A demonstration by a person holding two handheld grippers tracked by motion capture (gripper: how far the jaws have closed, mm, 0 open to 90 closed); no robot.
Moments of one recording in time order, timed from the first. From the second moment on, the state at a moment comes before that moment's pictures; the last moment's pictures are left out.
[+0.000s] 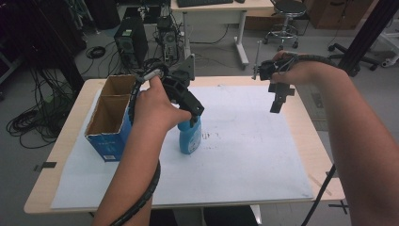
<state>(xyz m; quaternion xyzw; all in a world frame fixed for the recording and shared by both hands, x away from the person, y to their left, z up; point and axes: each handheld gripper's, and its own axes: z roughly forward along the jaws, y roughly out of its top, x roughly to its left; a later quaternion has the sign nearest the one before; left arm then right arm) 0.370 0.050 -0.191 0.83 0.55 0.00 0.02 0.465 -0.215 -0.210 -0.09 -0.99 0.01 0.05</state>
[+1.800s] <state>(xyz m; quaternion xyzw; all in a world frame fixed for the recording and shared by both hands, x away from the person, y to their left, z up) 0.407 0.018 -0.195 0.84 0.54 0.01 0.02 0.461 -0.214 -0.214 -0.09 -0.99 0.02 0.04</state>
